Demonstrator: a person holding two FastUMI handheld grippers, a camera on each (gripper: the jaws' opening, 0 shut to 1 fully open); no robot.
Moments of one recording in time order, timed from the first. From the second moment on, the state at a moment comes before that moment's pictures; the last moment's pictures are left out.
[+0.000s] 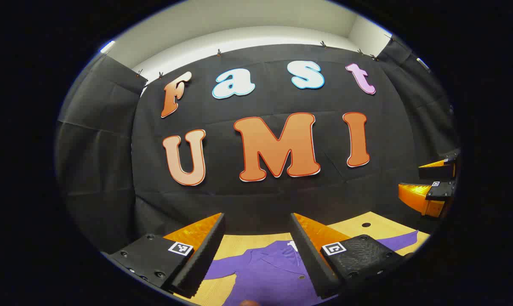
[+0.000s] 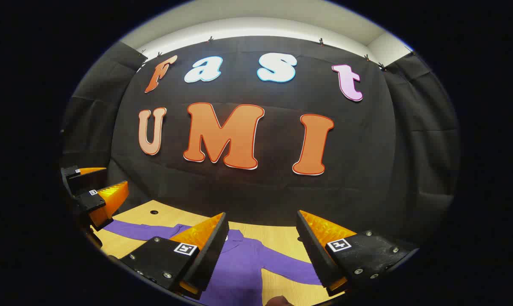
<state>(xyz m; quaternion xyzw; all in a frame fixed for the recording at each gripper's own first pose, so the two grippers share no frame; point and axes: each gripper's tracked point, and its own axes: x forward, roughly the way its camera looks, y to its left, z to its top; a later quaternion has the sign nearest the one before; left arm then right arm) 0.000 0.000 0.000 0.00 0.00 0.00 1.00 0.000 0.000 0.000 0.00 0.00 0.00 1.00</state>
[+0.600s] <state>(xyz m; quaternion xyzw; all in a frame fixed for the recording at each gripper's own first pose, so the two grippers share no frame) -0.004 -0.001 0.000 0.01 0.00 0.00 1.00 -0.006 0.005 -0.008 0.01 0.01 0.01 1.00</state>
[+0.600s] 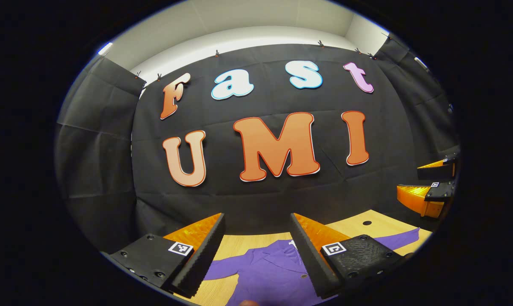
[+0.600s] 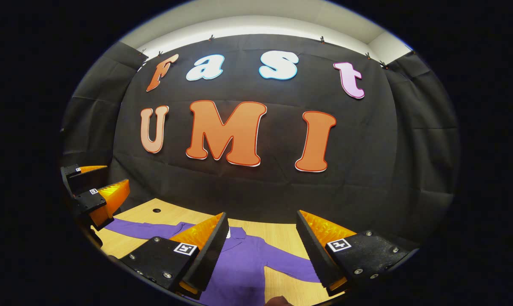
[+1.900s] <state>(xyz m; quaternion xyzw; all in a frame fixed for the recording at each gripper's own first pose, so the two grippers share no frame) -0.007 0.034 0.005 0.03 0.00 0.08 1.00 0.017 -0.062 -0.058 -0.01 0.05 -0.02 1.00</state>
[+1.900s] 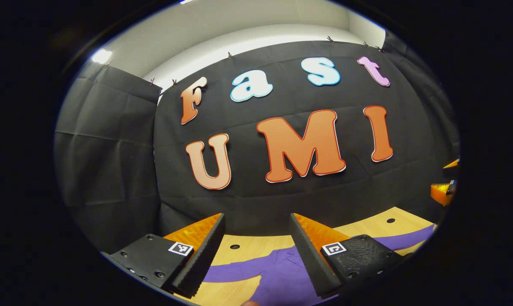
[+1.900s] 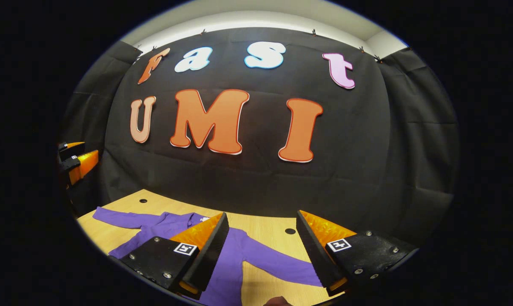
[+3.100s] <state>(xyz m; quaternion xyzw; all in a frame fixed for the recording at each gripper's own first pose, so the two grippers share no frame) -0.010 -0.003 -0.002 0.04 0.02 0.03 1.00 0.029 -0.274 -0.263 0.07 0.33 -0.22 0.92</state>
